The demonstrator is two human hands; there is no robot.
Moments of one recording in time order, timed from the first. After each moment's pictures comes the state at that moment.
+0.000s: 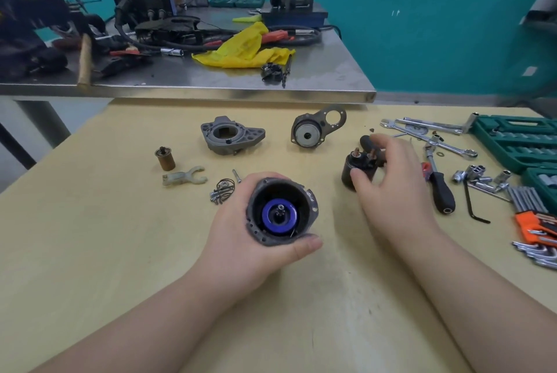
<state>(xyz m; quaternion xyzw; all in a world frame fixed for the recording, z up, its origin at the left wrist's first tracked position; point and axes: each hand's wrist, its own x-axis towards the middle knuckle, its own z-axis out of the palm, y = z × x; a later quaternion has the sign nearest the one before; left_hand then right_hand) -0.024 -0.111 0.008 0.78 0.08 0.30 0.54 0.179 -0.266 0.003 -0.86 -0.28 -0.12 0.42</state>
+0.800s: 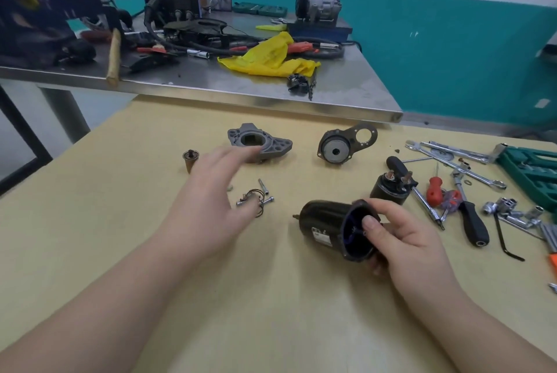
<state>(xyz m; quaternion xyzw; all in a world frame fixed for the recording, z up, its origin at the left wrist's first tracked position) -0.036 -0.011 0.016 0.89 0.15 0.32 0.28 0.113 -0.261 0.002 -0.69 -0.28 0.15 0.65</state>
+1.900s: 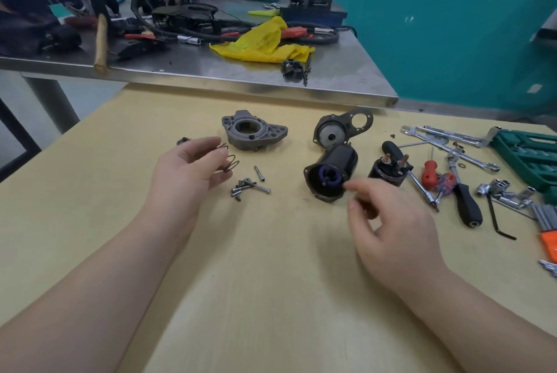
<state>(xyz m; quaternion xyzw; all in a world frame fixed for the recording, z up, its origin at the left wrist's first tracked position) -0.018 0.018 -0.005 0.54 0.30 0.37 0.69 0.108 -0.252 0.001 -0.80 -0.43 -0.22 0.36</state>
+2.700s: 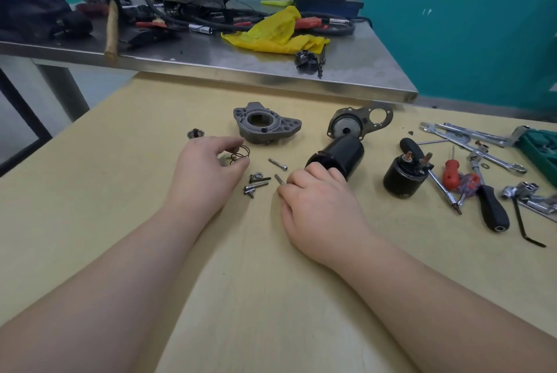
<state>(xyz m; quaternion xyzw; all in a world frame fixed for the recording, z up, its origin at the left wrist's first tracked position) -0.007 0.031 -0.015 0.84 0.32 0.33 0.29 0.091 -0.153 -0.010 -0.83 -0.54 -0.13 0.04</state>
